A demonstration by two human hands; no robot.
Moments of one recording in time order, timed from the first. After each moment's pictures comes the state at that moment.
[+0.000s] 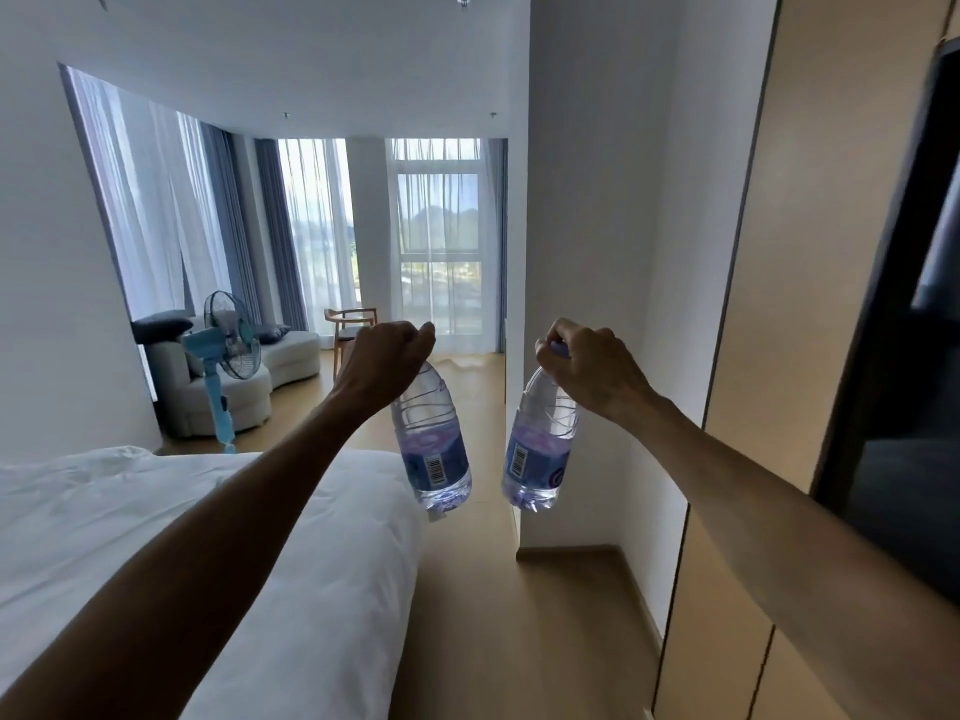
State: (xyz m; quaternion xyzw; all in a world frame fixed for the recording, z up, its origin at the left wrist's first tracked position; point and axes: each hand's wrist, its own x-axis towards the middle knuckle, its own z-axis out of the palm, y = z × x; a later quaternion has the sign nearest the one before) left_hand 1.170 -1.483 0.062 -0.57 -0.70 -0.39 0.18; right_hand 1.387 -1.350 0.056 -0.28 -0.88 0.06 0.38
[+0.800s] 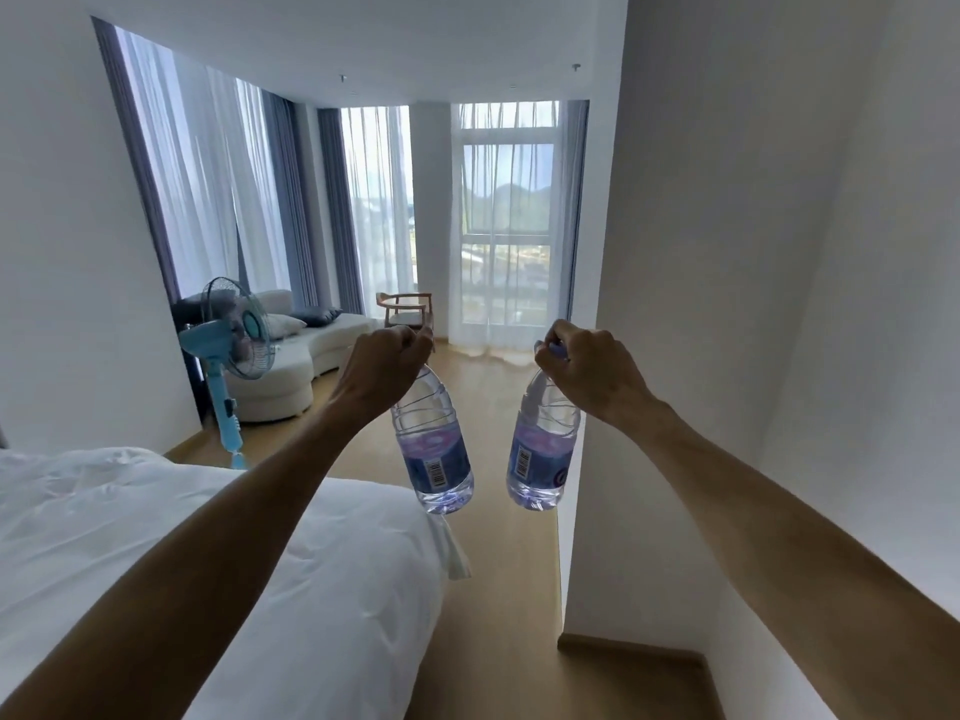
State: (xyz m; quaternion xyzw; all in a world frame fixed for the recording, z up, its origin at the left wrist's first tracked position) left_hand 0.930 -1.117 0.035 -0.50 -0.74 -0.42 0.17; right_hand 1.111 -0.944 0.033 -0.21 -0.90 0.07 0.38
